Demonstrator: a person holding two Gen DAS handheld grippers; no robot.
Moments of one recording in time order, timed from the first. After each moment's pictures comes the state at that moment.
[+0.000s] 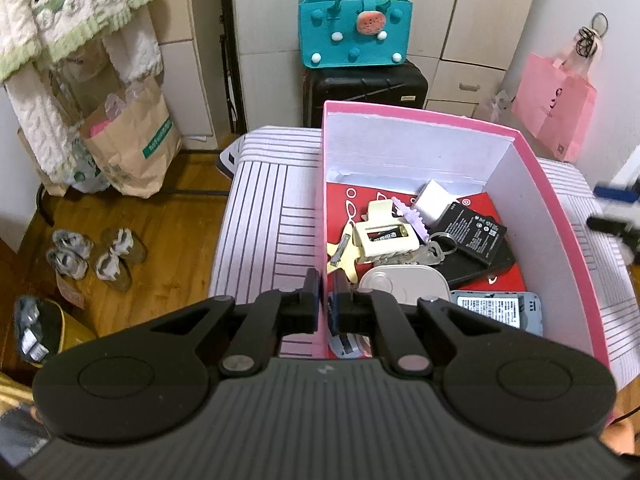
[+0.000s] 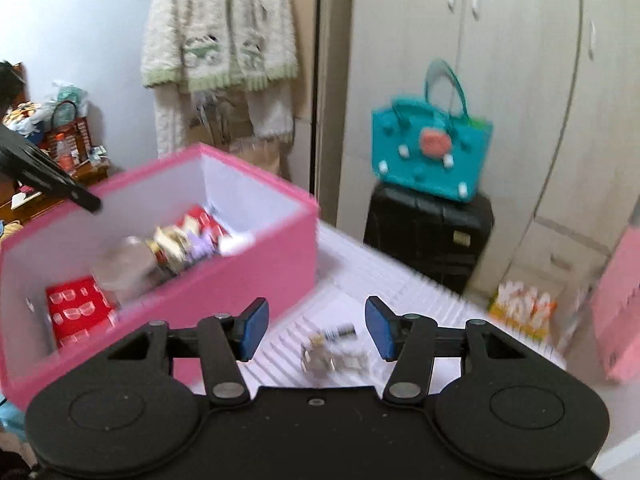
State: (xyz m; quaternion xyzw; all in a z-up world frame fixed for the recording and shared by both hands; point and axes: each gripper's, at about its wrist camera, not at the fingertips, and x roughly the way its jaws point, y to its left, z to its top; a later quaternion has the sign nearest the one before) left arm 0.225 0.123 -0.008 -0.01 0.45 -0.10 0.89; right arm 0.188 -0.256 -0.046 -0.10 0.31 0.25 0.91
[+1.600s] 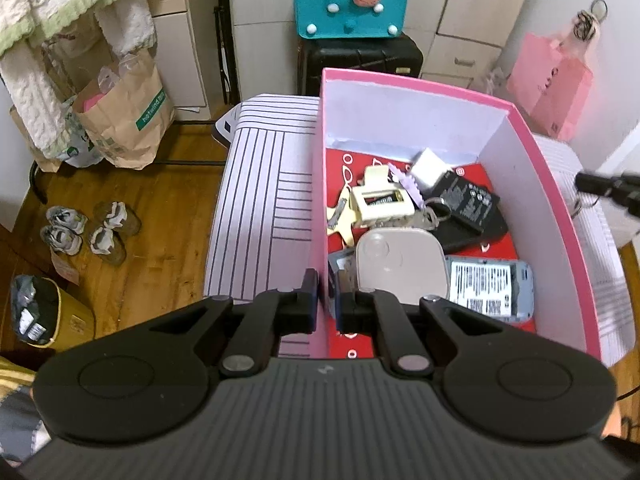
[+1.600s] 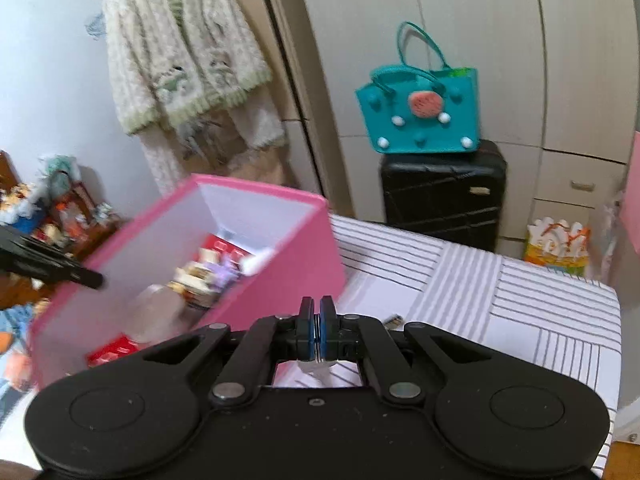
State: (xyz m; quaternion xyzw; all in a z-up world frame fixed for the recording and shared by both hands) left arm 0.215 0.126 -0.008 0.01 0.49 -0.11 0.87; right arm 0.194 -0.244 -0.037 0.03 0.34 0.25 0.91
